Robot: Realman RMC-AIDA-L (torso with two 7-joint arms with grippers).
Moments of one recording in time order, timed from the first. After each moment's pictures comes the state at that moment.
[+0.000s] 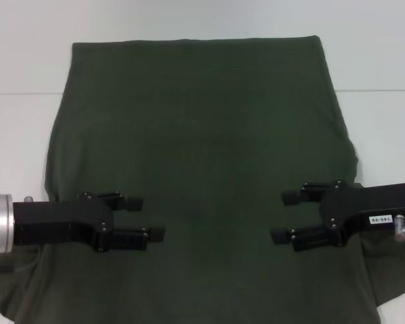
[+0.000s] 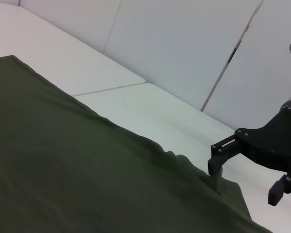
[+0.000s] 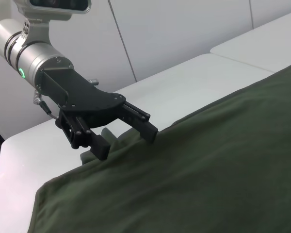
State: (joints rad) left arm -0.42 -2.14 0.71 0.97 2.09 1.68 -1.71; right arm 0.59 2.09 -0.78 -0.80 -2.14 -1.62 1.58
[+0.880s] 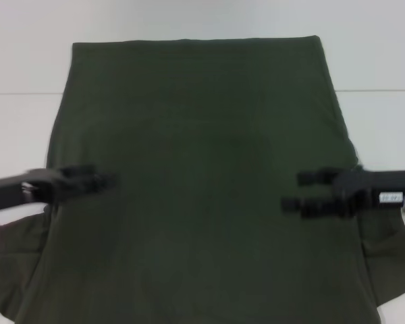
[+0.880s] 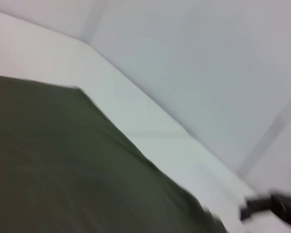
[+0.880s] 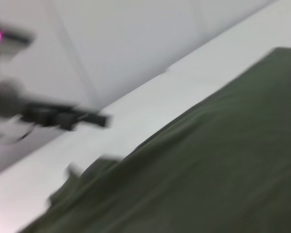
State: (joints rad) left arm -0.42 -2.13 0.49 0.97 2.07 1.70 -1.91; right arm 0.59 2.09 -0.70 -0.80 -2.13 -1.59 1.71
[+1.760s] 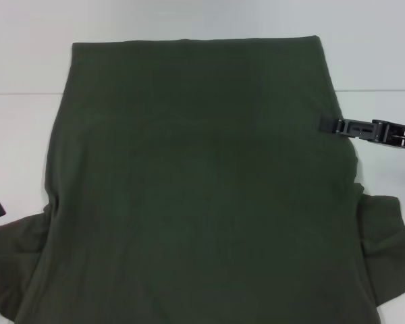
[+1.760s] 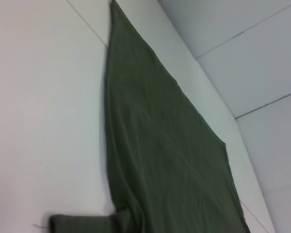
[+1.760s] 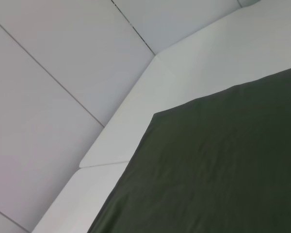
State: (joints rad) left arm -0.22 -2.03 0.31 0.83 2.07 1.63 -2.25; right arm 0.61 2.05 -0.54 -0.73 -2.08 -1.41 2.06
